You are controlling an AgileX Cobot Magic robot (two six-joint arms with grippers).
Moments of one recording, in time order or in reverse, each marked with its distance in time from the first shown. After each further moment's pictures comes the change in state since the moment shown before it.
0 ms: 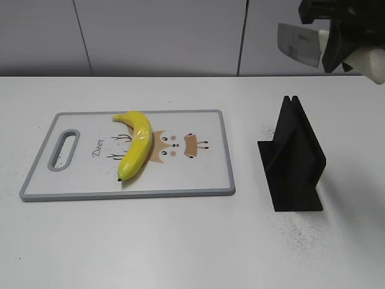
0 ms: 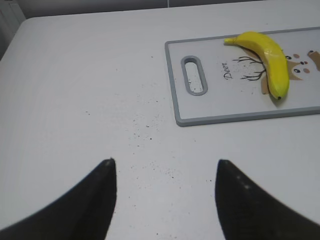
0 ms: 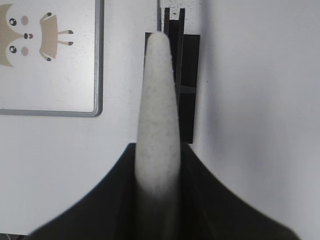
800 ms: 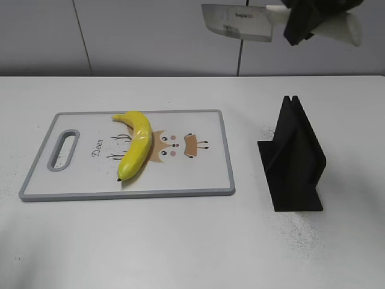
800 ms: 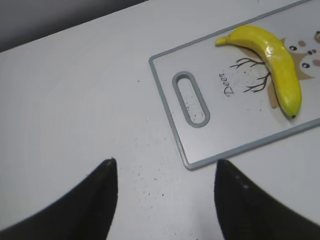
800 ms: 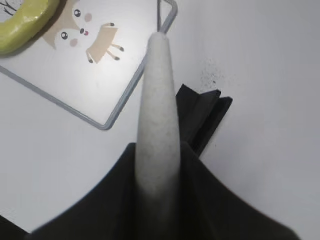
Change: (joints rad) left arm 0.000 0.789 -0.317 -0.067 -0.255 0.284; right arm -0.032 0.144 -0.224 0.142 0.004 -0.557
